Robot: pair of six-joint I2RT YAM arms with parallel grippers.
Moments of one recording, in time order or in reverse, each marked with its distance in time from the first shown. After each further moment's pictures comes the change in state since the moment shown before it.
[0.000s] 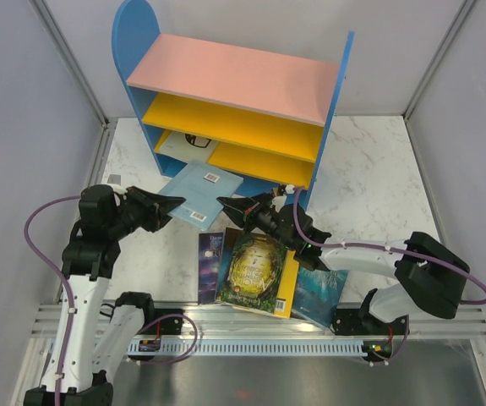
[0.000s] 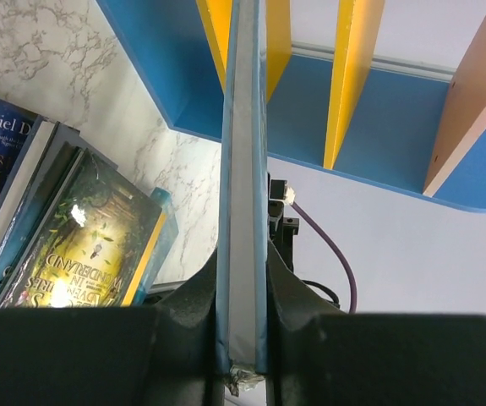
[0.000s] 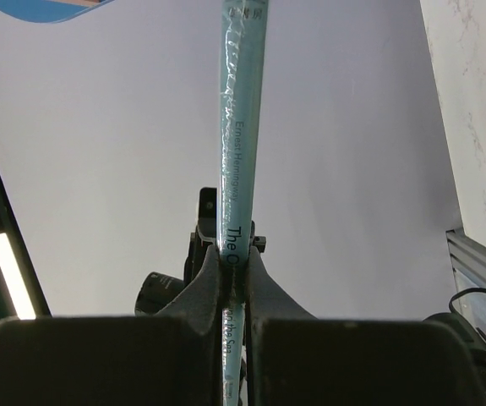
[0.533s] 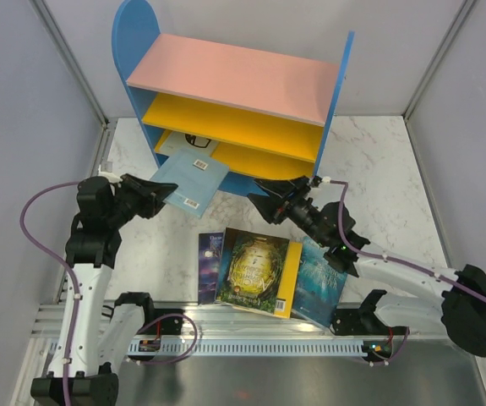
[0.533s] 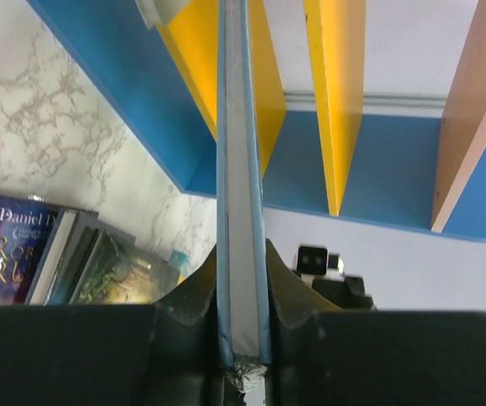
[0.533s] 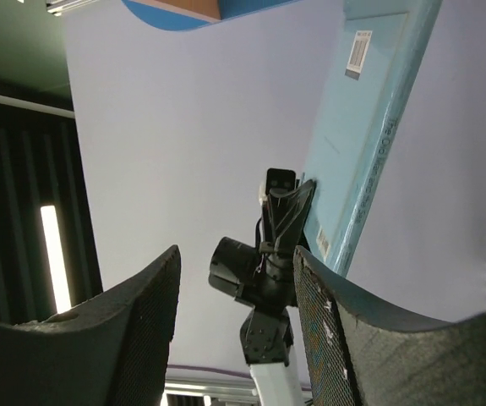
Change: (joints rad) left arm 0.060 0.053 -0.014 0.152 -0.029 0.118; right arm -0.151 -0.279 -0.106 -0.040 -0.084 -0.042
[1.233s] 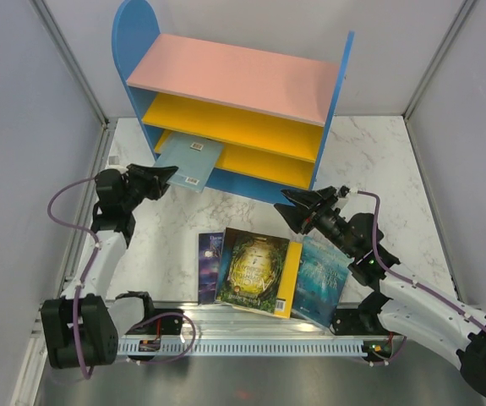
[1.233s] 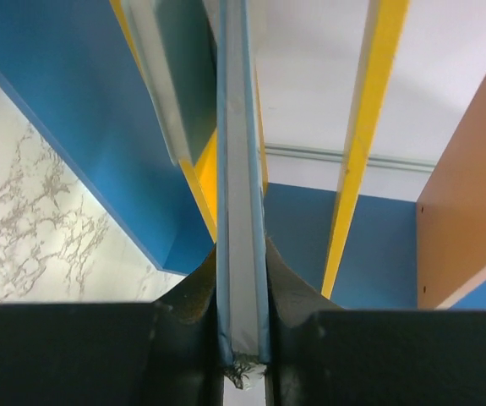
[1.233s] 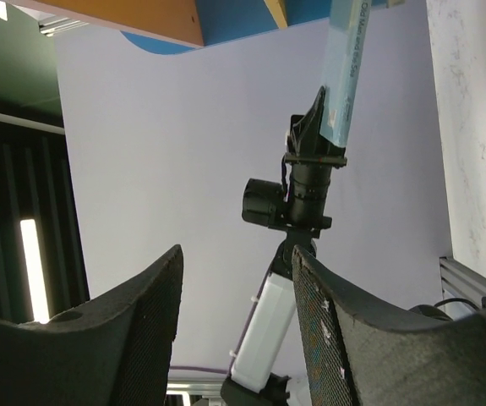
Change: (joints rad) left arm 0.077 0.306 -0.254 0.692 0.030 -0.161; right arm -0.171 -0.348 -0.176 -0.222 -0.122 -0.020
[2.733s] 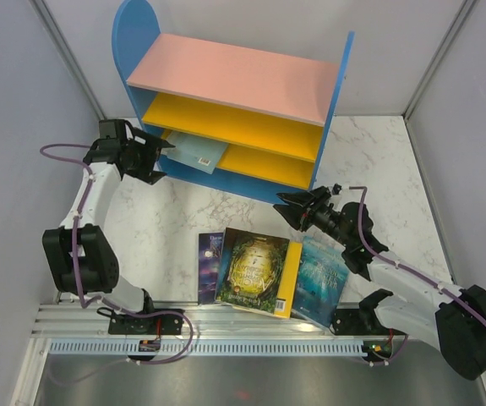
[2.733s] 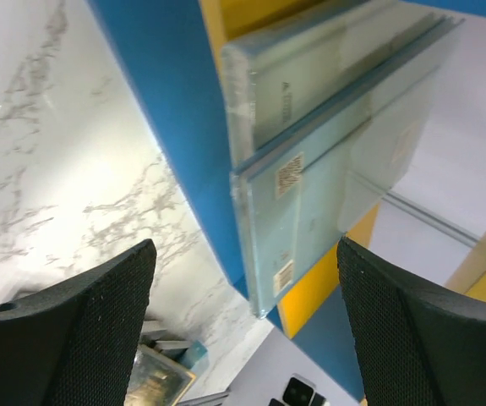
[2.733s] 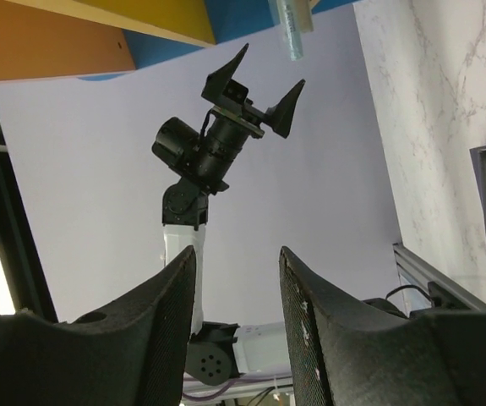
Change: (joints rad) left arm -0.014 0.509 0.680 -0.718 -0.162 0.202; right arm -0.143 0.193 -0.039 0.115 -0.198 0.004
